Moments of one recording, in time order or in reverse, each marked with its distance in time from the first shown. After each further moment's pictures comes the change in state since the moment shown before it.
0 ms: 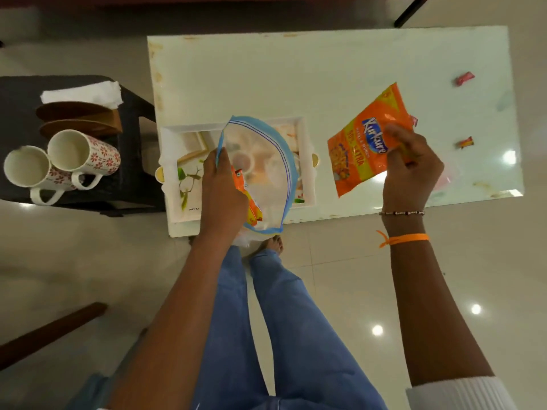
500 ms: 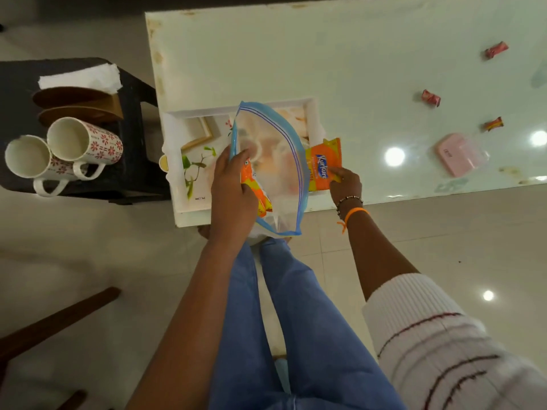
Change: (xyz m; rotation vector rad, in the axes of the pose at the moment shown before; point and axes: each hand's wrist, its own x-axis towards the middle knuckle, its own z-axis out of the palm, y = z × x) left_hand -0.010 -0.007 0.010 -0.179 0.016 0.019; right_hand -0.016 0.132 0.077 -0.515 -0.452 0.427
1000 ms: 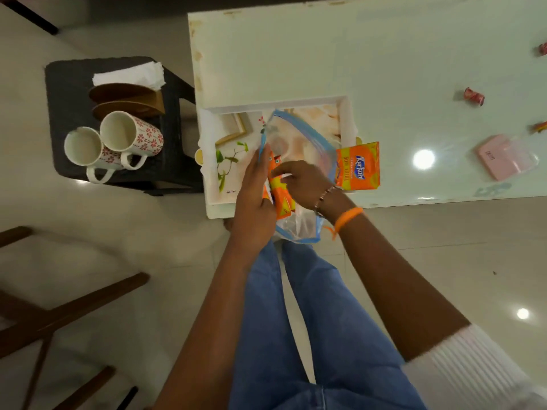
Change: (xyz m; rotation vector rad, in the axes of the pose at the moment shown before) left_hand -0.025 -0.008 -0.031 -0.181 -0.175 -0.002; right_hand -0.104 -0.123 0.025 -0.197 -0.567 -0.422
